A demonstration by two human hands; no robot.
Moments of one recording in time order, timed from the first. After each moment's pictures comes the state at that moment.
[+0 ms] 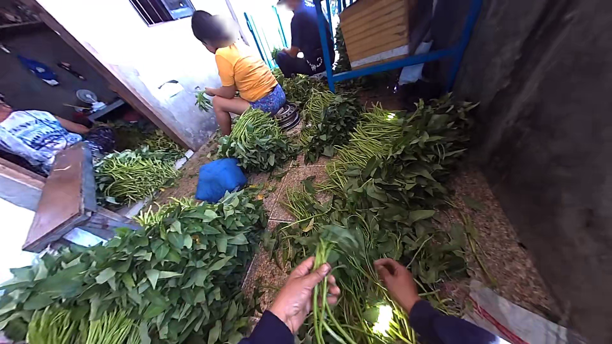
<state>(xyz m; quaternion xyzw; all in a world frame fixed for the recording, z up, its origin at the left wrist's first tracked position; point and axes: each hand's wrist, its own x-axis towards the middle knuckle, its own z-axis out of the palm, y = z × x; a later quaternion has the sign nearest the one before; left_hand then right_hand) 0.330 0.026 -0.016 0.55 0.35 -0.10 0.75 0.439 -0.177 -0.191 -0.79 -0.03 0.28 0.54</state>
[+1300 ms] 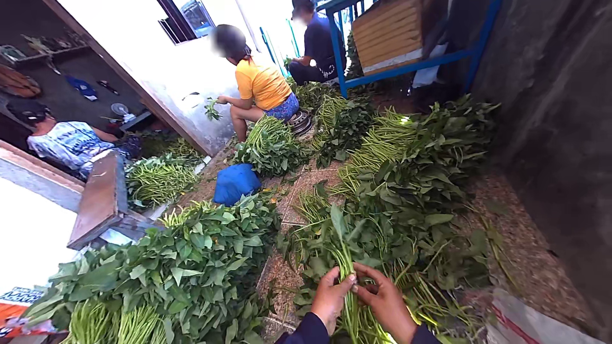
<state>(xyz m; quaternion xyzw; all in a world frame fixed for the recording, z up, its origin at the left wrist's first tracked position) 0.334 0.007 -0.065 0.64 0.37 -0.10 0.66 0.380 -0.126 -0.120 -0.67 -0.09 0.31 0.67</state>
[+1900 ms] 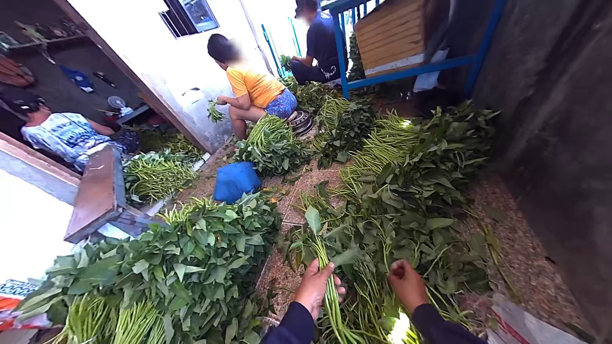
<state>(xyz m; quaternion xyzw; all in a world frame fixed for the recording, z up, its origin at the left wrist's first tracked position) 0.335 0.043 -0.037 0.59 0.43 -0.08 0.68 0.436 -0.152 -0.203 -0.85 0.00 0.21 0.49</state>
